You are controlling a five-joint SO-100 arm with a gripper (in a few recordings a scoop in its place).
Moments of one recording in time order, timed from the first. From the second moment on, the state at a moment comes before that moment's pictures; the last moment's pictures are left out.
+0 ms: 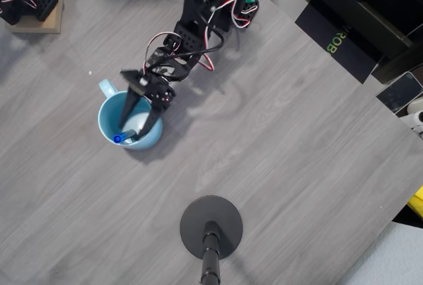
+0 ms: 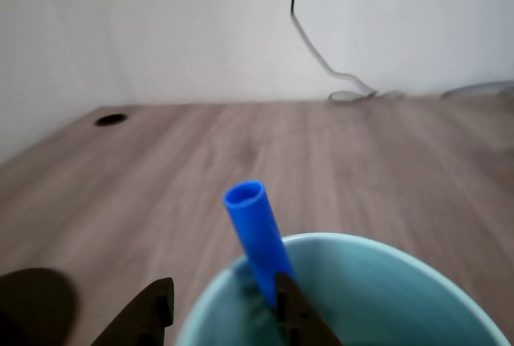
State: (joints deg) arm 32.9 101.6 134.8 -28.9 -81.0
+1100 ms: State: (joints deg) arm 9.4 126.5 132.1 33.5 -17.5
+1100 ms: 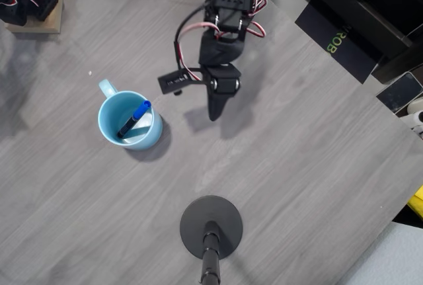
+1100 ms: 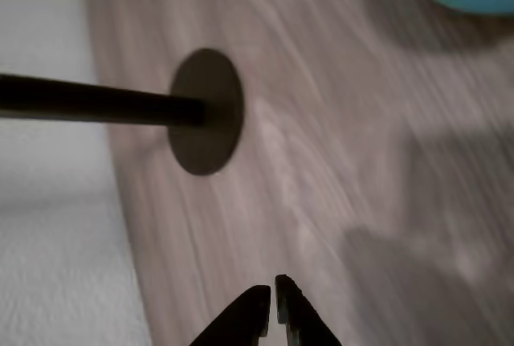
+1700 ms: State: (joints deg) arm 8.3 132.1 133.2 42.1 -4.1
